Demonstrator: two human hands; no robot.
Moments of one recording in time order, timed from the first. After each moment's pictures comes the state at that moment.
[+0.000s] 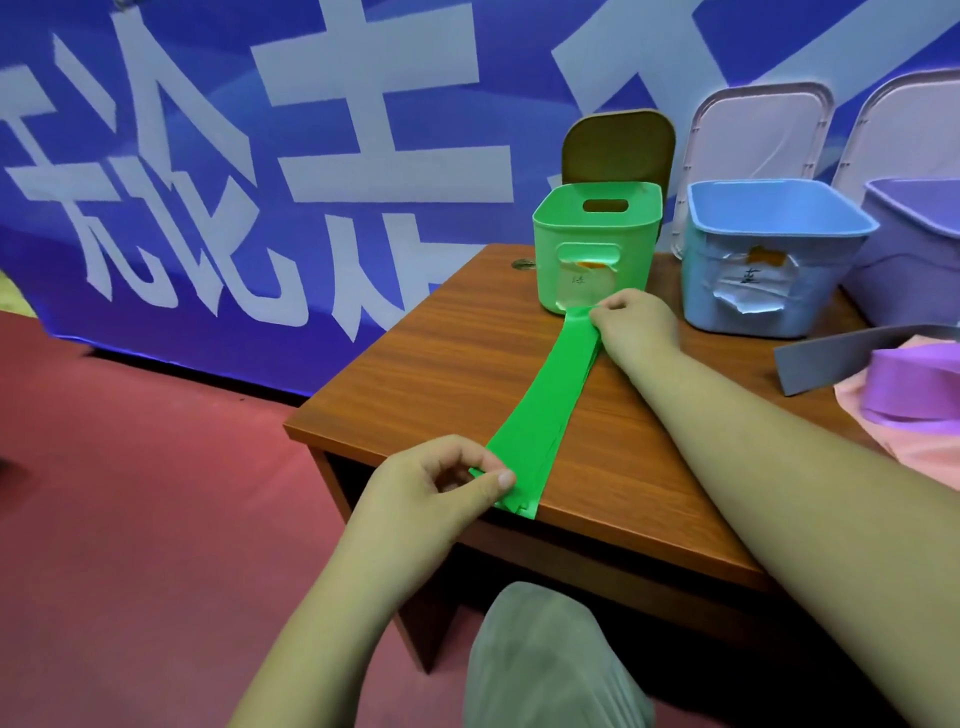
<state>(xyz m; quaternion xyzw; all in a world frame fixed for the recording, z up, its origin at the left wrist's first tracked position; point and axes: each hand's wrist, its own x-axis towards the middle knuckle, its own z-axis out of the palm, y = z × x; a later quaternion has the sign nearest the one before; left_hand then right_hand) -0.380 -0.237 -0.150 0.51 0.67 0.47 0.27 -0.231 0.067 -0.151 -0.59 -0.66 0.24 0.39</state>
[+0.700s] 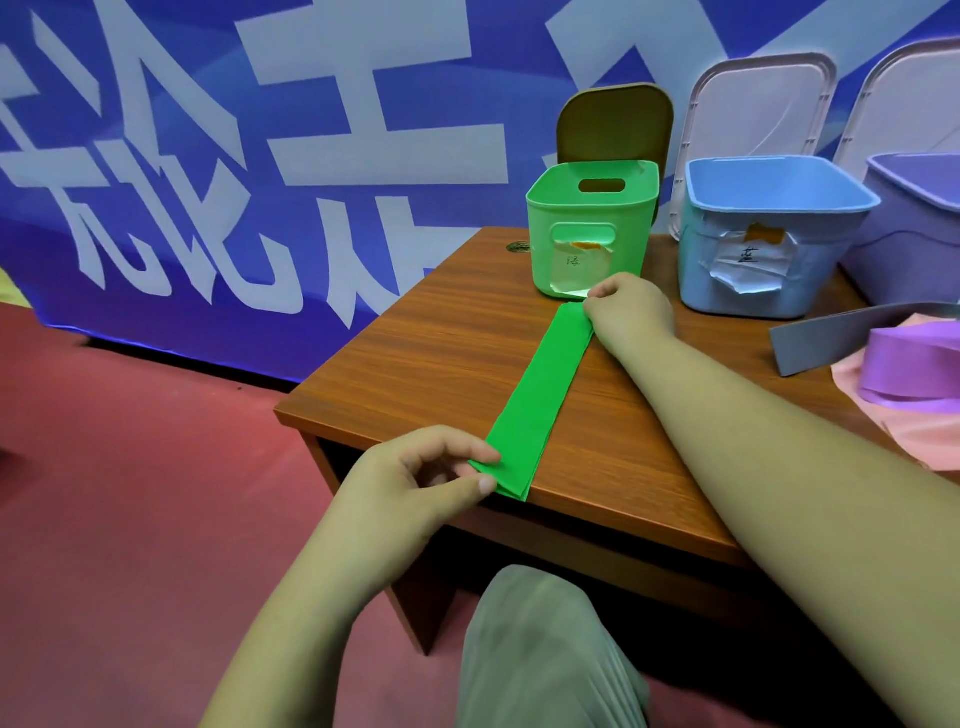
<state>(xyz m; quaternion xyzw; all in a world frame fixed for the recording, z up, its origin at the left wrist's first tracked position) -0.389 -0.244 -0.154 0.54 0.64 0.47 0.30 -0.230 0.064 -0.155 -0.59 -0.69 0.21 0.36</state>
